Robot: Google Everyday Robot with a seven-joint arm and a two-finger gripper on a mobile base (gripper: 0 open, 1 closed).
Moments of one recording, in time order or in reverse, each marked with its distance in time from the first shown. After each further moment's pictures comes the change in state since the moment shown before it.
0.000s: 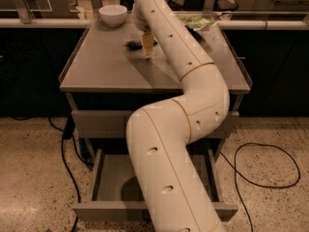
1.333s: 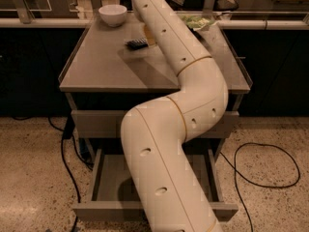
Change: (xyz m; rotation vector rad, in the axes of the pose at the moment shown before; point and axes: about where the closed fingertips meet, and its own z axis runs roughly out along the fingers) arm 0.014 -0.027 -0.026 0.064 0.131 -0.041
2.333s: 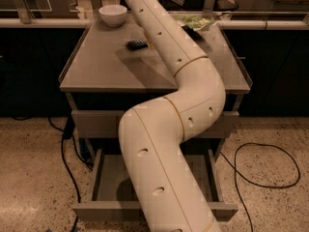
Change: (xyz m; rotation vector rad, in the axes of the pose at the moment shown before) arm 0.002 0.014 0.017 -0.048 0.044 -0.069
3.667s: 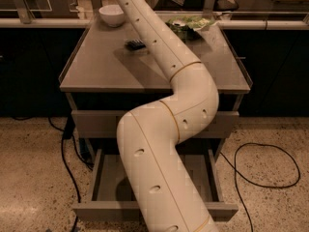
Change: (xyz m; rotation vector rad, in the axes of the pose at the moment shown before) arm -0.010 -0.028 0.028 0.122 0.024 -0.103
